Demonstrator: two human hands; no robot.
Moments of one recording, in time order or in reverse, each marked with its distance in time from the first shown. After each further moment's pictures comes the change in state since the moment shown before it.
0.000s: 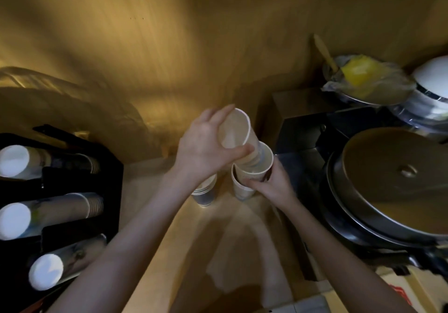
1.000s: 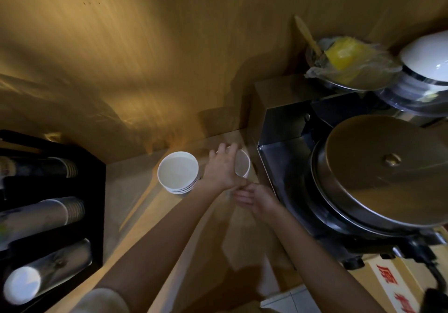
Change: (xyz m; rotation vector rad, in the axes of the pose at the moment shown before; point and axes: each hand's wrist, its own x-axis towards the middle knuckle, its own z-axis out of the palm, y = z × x) left_hand 0.010 -0.037 0.137 0.220 -0.476 -0.079; right_hand -0.015 0.027 0.021 0.606 -0.123 0.848
